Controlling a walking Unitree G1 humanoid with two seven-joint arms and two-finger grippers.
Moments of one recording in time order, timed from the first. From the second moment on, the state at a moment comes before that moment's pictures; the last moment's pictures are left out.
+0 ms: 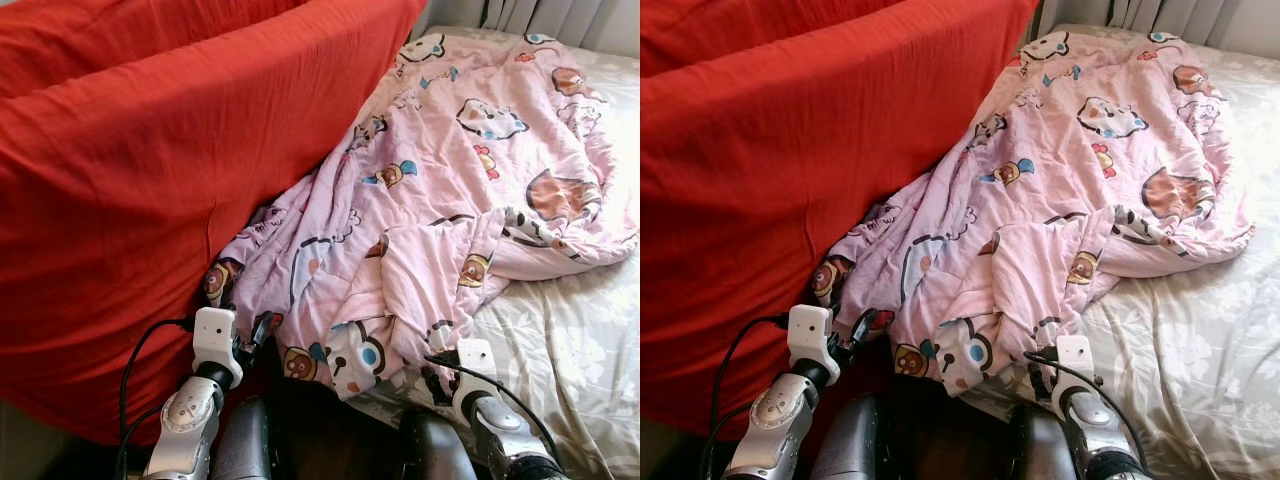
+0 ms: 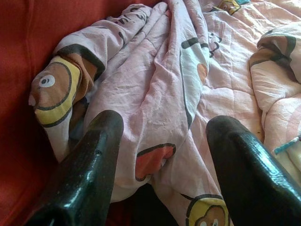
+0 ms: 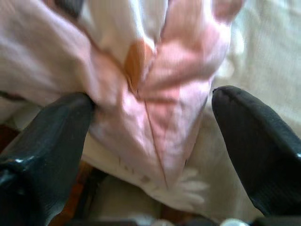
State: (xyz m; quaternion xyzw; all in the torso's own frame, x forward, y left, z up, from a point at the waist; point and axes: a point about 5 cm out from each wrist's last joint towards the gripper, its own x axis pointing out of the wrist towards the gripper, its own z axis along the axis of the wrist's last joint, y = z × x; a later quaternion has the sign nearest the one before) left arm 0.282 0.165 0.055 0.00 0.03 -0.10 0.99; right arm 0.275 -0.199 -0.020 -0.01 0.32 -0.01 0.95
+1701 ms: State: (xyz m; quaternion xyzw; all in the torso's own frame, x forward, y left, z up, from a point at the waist) left arm 0.276 0.163 0.049 0.01 0.05 -0.11 0.99; right arm 0.261 -0.205 -0.032 0.03 0.34 -0.04 0.94
